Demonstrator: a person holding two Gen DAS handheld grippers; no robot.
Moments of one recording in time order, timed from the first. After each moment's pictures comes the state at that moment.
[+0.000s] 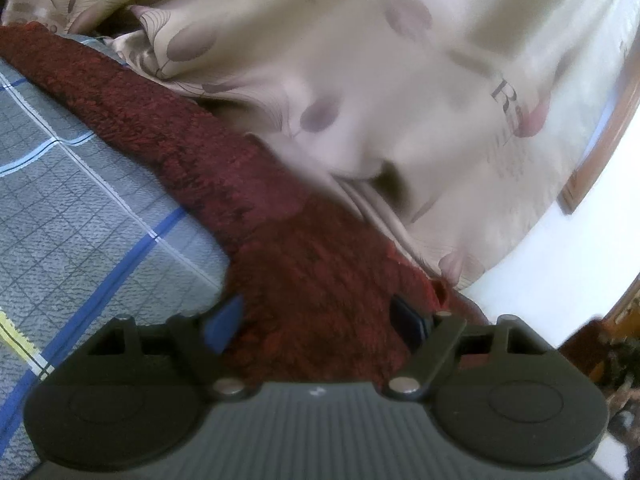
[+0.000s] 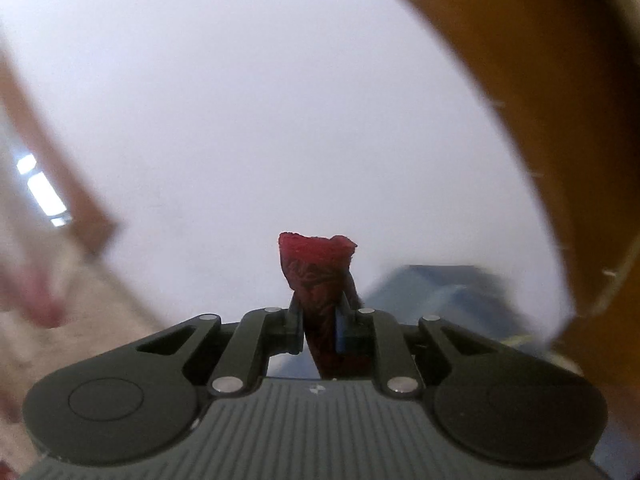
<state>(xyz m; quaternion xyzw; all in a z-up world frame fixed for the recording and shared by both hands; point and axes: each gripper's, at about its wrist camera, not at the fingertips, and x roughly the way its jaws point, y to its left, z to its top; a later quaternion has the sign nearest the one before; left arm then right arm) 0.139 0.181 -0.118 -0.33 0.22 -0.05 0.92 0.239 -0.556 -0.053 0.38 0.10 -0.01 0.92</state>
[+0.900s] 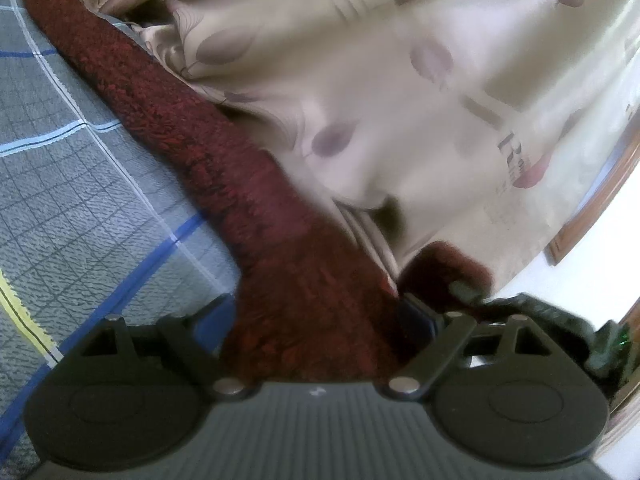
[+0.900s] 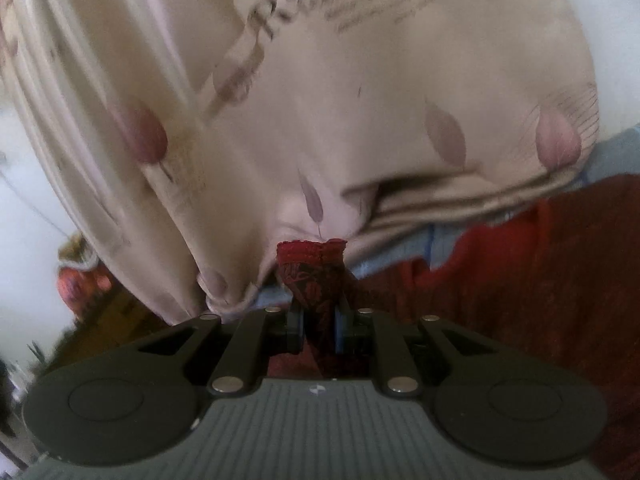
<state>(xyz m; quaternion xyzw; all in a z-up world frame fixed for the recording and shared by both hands) 0.128 0.205 -0.127 -0.40 0.18 -0.05 0.90 0.264 -0.115 -0.074 0.26 0.24 0.28 0.89</state>
